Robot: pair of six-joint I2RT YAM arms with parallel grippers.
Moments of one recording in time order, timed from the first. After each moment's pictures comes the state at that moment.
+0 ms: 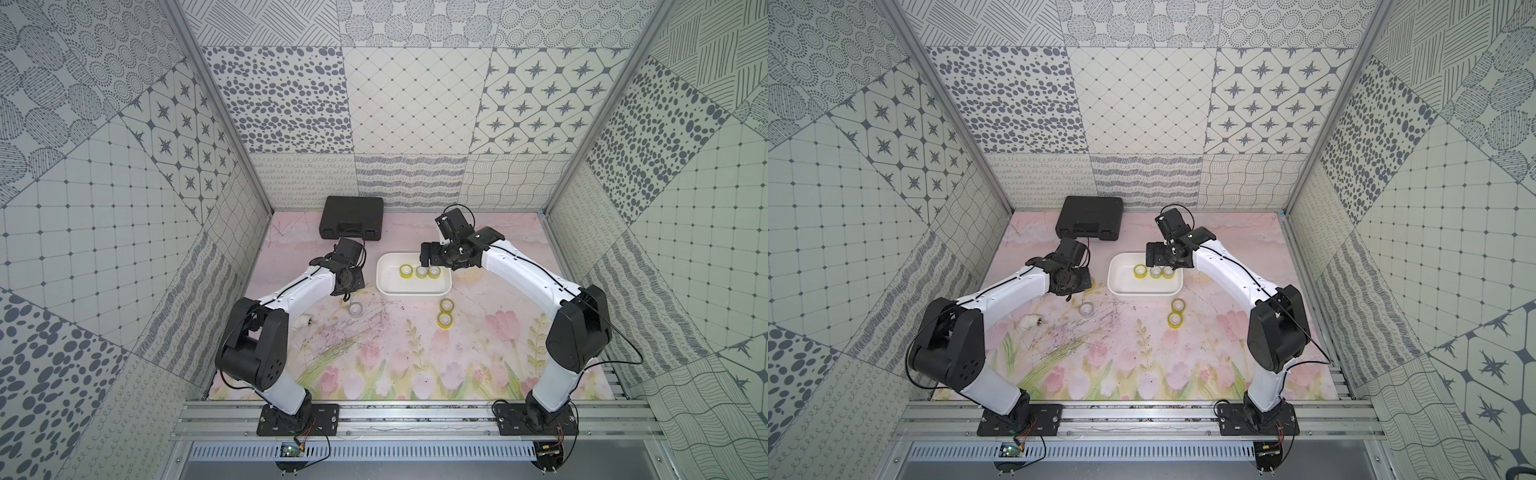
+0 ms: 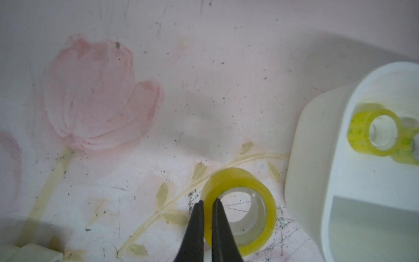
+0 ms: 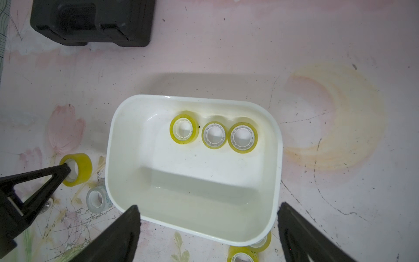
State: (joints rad) left arm -0.31 1.61 1.12 -0.60 -0.15 -0.53; right arm 0.57 1.77 1.58 -0.79 0.06 0.48
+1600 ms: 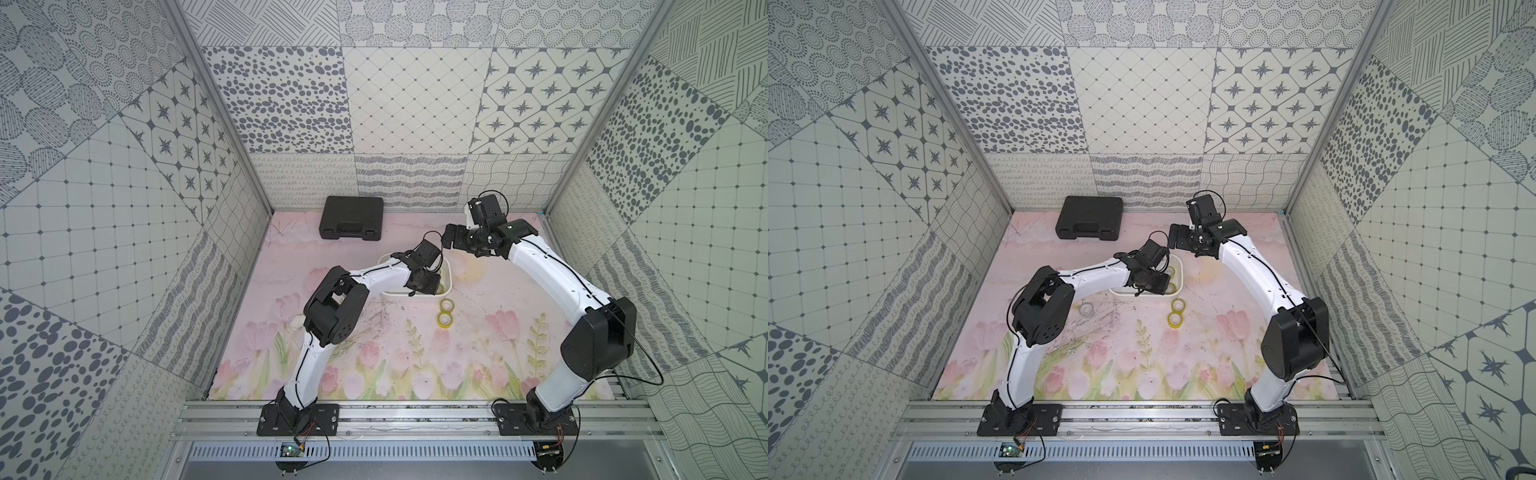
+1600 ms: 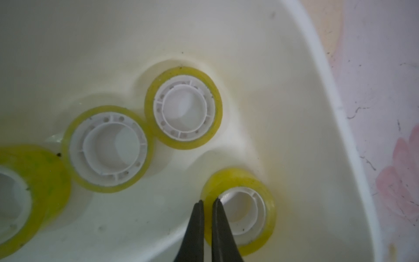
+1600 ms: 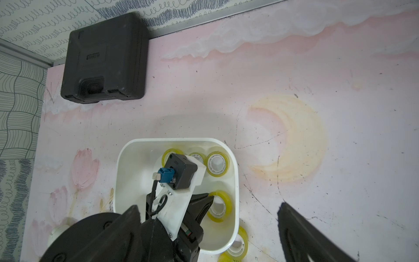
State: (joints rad) left arm -0.70 2.20 1.65 -0.49 0.11 -0.31; right arm 0.41 1.67 1.58 -0.77 -0.01 0.49
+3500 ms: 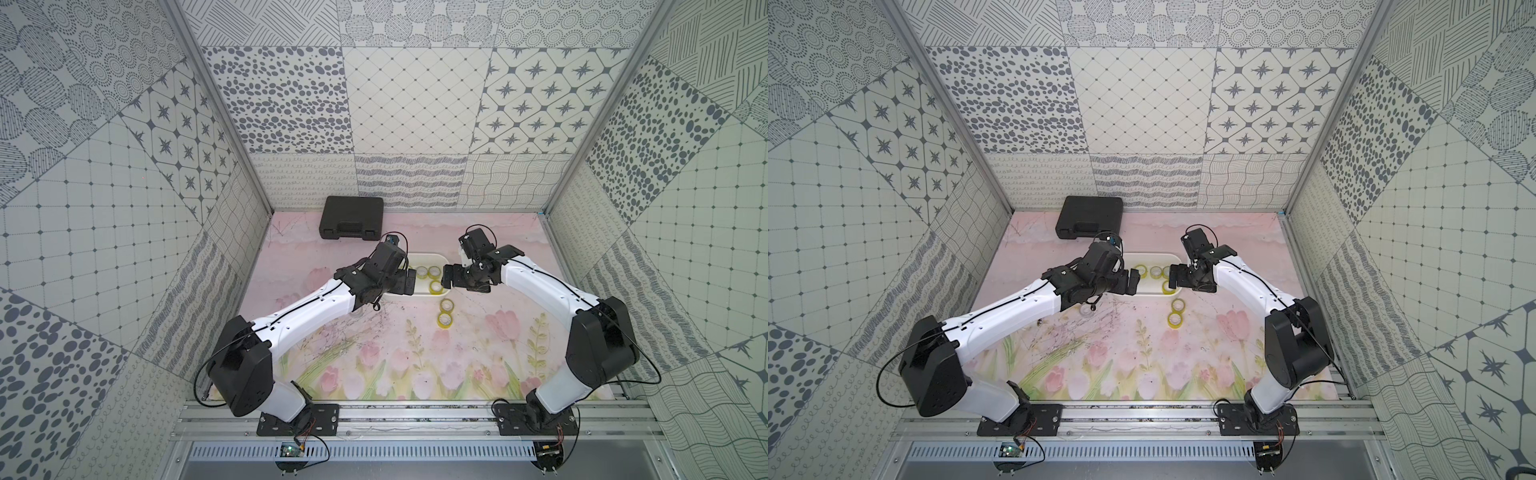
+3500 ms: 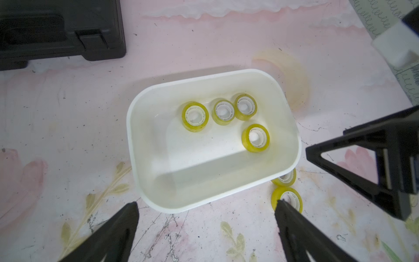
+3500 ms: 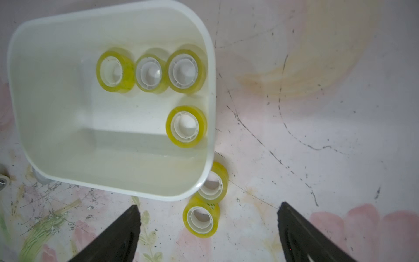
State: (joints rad) left arm -0.69 1.49 1.18 -0.49 -0.20 -0.40; right arm 0.46 1.60 1.21 -0.79 -0.06 0.49
